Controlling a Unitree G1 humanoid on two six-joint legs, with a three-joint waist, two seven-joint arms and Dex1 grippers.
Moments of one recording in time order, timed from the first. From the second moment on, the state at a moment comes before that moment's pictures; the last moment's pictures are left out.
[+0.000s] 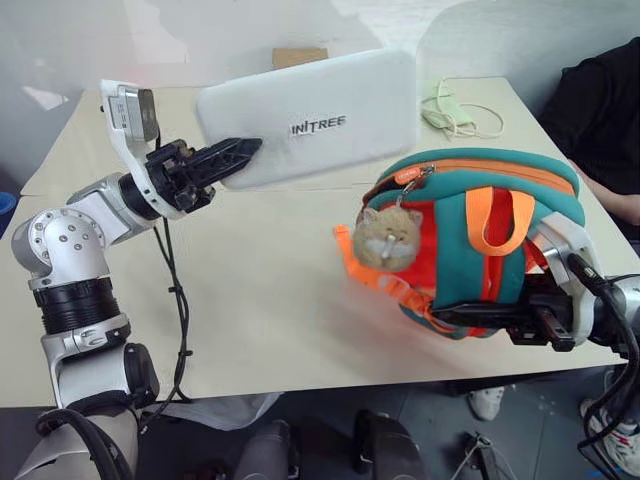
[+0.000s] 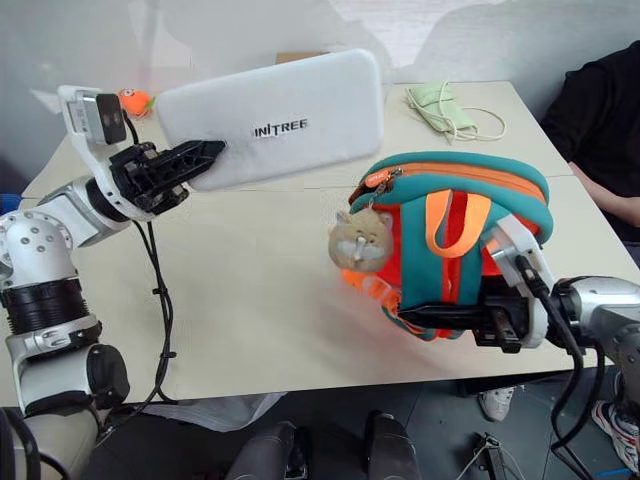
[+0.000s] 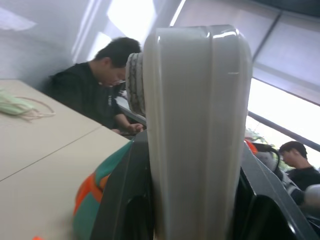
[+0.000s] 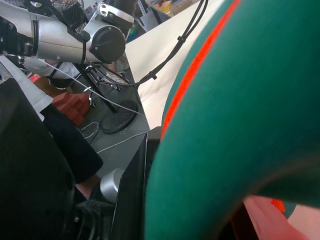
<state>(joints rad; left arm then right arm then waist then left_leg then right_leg) -0.84 0.55 0.39 0.07 -0.92 1.08 -1.01 -0.20 -0.98 -0.37 -0.45 1.11 1.02 1.16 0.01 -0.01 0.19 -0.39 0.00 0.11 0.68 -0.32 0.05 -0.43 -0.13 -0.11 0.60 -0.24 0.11</state>
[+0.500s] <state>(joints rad) -0.80 0.58 0.25 0.09 -0.85 0.83 -1.15 -0.08 -1.11 -0.56 -0.47 1.27 1.09 1.19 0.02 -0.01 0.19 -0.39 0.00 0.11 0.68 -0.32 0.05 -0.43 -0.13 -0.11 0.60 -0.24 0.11</state>
